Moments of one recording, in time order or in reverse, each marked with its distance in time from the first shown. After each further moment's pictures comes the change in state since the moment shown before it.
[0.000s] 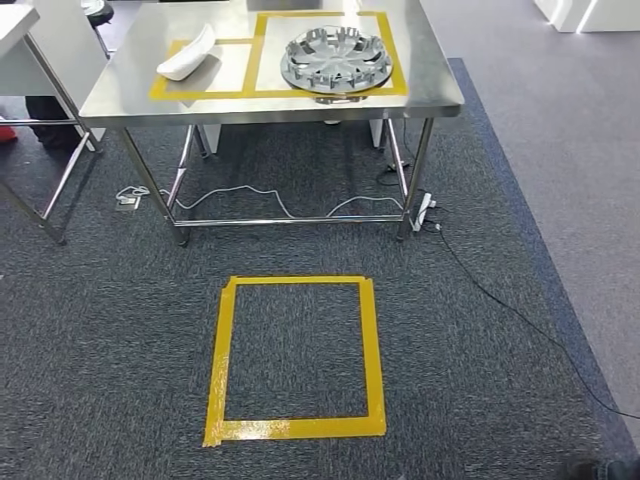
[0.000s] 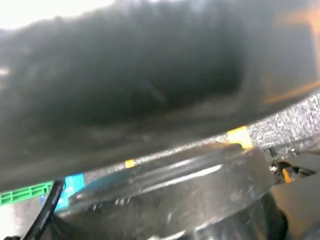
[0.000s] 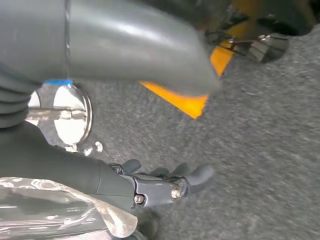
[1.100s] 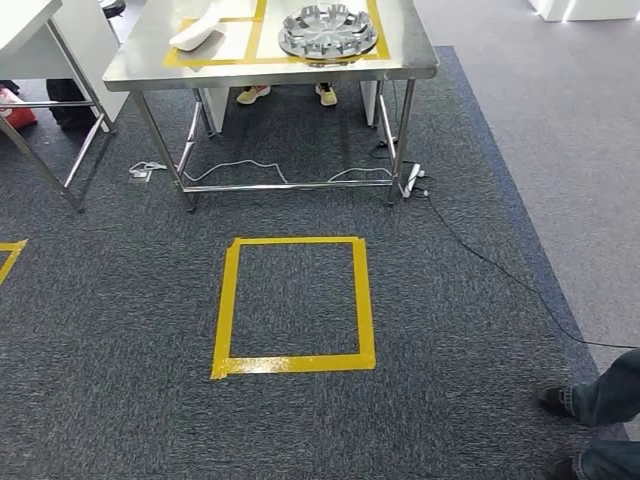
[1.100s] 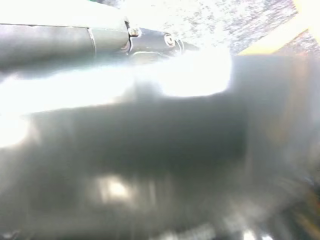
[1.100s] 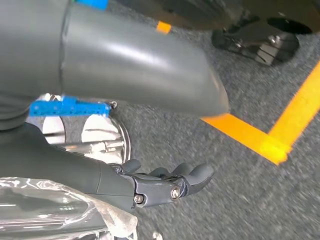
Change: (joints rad) left arm -0.001 0.002 -0.003 0.003 -0.043 -0.017 0.050; right arm 0.000 0.001 -0.017 0.005 -0.013 -0.003 0.017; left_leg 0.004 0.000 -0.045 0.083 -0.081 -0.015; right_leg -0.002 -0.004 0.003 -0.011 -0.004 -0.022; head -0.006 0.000
